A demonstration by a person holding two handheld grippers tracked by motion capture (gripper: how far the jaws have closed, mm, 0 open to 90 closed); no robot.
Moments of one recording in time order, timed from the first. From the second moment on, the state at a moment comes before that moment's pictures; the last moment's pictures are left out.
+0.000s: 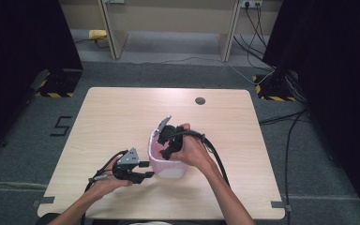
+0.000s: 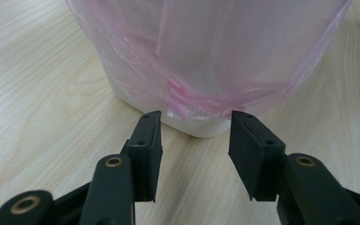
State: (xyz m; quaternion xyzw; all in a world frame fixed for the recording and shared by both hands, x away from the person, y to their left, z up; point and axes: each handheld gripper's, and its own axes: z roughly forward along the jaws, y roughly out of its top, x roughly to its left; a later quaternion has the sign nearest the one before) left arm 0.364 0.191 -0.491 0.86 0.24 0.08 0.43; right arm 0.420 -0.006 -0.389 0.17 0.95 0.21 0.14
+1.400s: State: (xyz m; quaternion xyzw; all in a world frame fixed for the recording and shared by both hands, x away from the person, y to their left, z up) left arm 0.366 0.205 -0.487 0.86 0.27 0.09 0.43; right arm 0.420 -0.063 -0.377 0.32 0.89 0.25 0.22
